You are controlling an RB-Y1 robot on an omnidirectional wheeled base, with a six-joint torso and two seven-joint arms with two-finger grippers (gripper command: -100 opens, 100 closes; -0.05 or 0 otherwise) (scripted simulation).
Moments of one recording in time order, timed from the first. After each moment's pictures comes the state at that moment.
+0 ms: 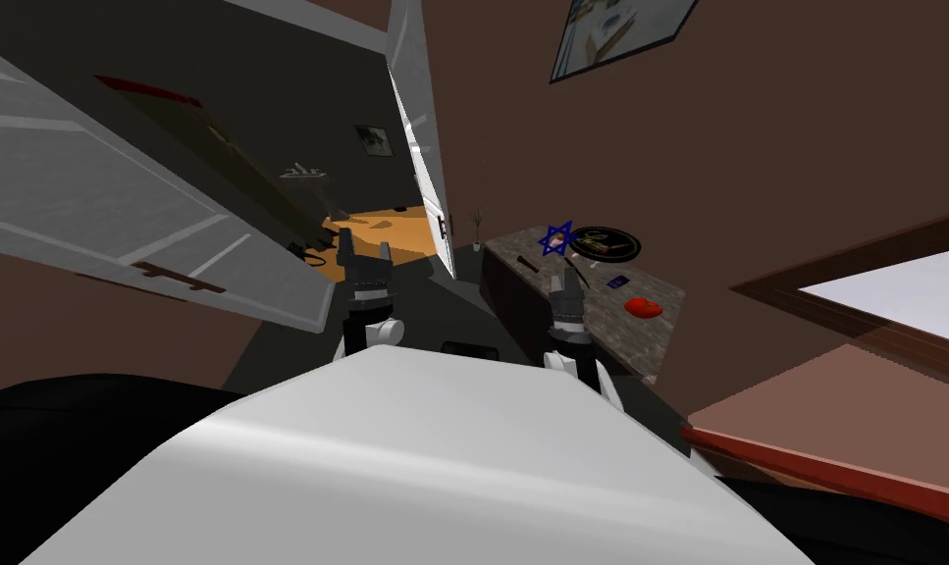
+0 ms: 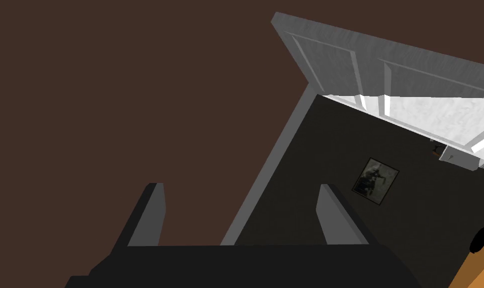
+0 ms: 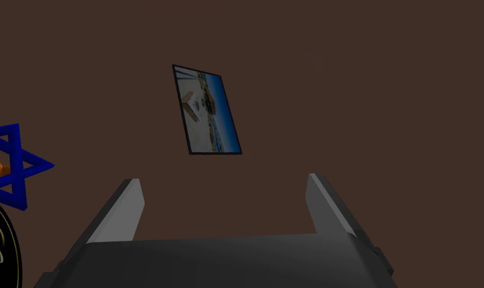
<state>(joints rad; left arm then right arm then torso) 0.49 0.02 0.07 -2.28 0.10 -0.50 0.17 0.54 -0.25 0.04 -2.21 0.02 -0.45 0.09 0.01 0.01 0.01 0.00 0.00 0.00</state>
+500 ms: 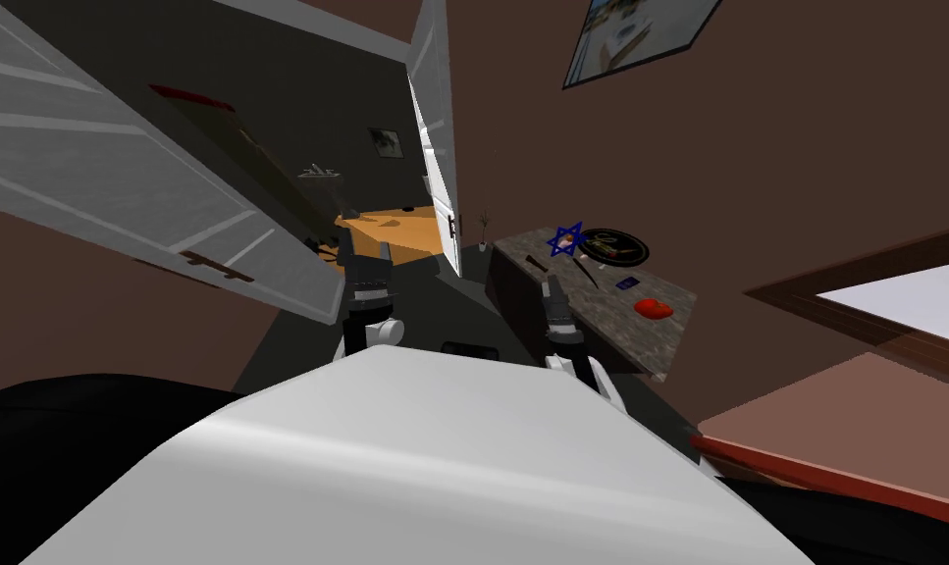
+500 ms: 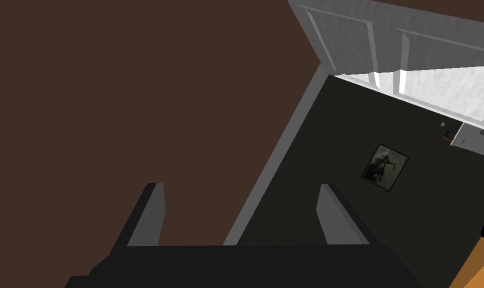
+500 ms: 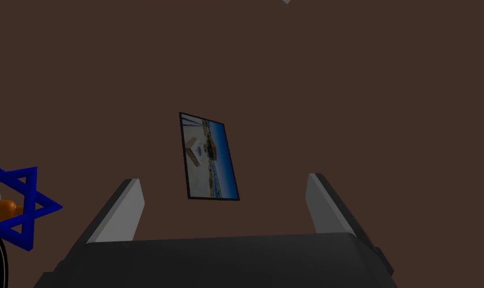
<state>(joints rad) 0.49 0.02 0.07 -2.28 0.10 -0.50 0.17 0.52 -0.37 0.07 -2.12 0.04 -0.48 0.11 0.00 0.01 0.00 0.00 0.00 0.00</state>
